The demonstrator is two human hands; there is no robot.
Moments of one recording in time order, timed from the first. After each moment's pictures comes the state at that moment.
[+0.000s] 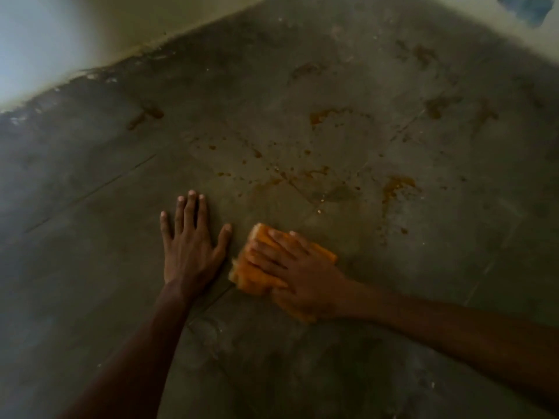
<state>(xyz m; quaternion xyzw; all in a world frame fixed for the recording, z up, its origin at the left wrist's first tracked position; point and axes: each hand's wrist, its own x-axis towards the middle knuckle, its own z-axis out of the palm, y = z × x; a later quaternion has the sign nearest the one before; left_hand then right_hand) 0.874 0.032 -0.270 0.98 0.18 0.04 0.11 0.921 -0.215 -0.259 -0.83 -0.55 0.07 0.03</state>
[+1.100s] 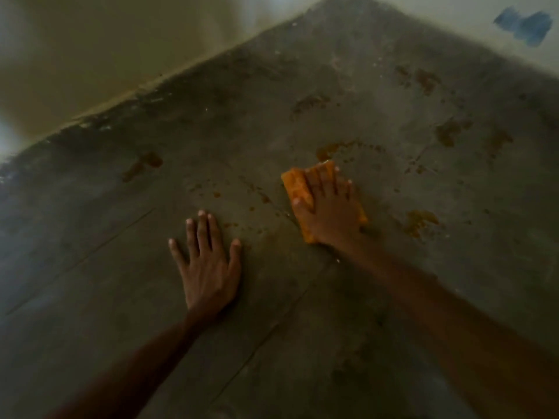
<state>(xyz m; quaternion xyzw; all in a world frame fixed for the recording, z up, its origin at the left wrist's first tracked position) 0.952 0.045 -0.272 0.97 0.21 -0.01 0.15 1.108 -0.156 -0.261 -0.98 -0.15 0.01 0.09</state>
